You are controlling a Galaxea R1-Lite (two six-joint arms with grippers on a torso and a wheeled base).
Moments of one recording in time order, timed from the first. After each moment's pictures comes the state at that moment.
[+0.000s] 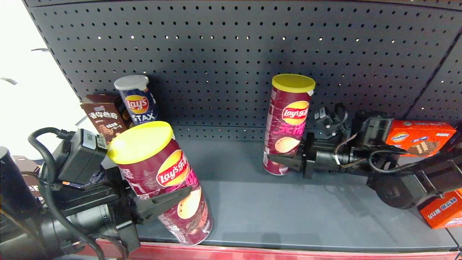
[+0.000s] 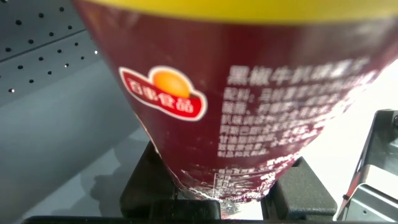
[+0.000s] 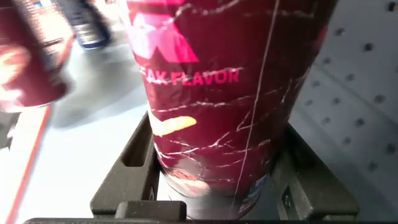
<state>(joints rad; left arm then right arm) -0.45 1.31 -0.39 -0.82 -0.46 0.04 0.39 1.91 -0.90 -0.96 0.85 -0.15</state>
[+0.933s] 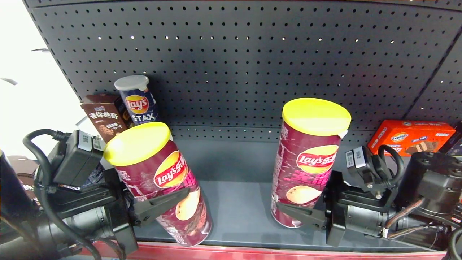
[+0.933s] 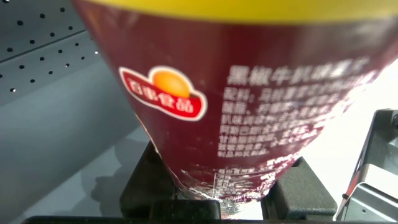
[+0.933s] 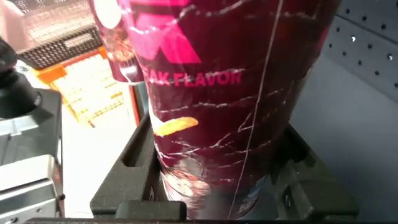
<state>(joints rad) -0.45 1.30 -0.38 -0.82 -0.46 0.04 0.63 1.61 -0.42 -1.14 0.52 -0.15</state>
